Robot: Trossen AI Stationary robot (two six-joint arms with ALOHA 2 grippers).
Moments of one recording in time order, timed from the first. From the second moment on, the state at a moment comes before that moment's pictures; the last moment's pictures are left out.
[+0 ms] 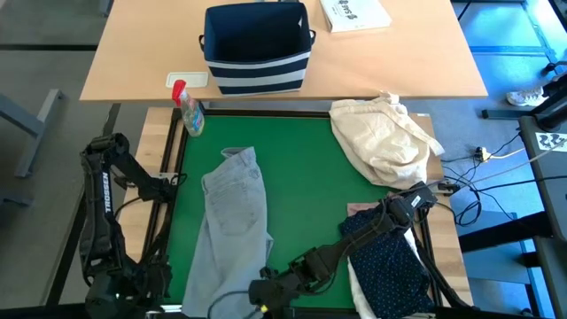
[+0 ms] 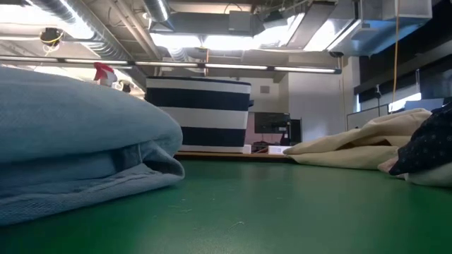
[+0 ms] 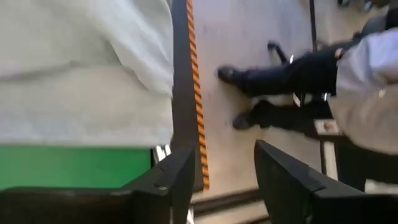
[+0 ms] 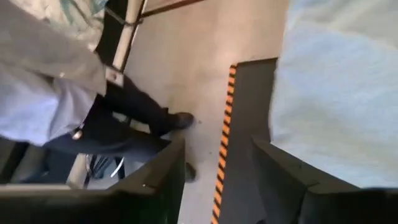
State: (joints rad) left arm -1.29 1.42 1.28 -0.80 -0.27 -1.31; right arm 0.57 2.40 2.35 -0.61 -0.23 0.60
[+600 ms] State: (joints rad) left arm -0.95 1.34 1.28 -1.16 -0.66 -1.48; right arm 0.51 2.14 2.35 -1.27 0.03 0.40
